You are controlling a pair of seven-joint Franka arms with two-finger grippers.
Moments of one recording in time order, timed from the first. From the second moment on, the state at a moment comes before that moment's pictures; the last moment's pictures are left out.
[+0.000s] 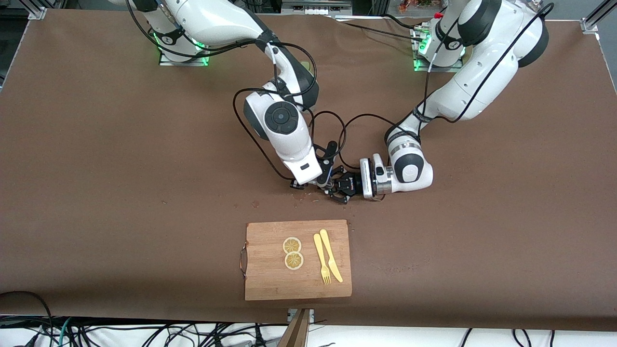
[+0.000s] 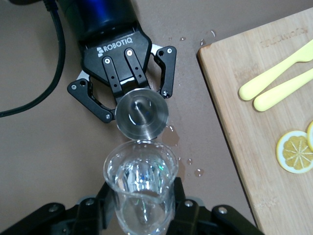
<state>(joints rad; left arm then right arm) -0.06 1.02 -0.42 -1.64 -1.70 2.20 2.58 0.79 0.80 -0.11 -1.23 0.15 2.15 -0.63</state>
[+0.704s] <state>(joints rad) -0.06 1.02 -0.42 -1.64 -1.70 2.20 2.58 0.81 0.81 -0.11 -1.23 0.05 2.15 -0.63</state>
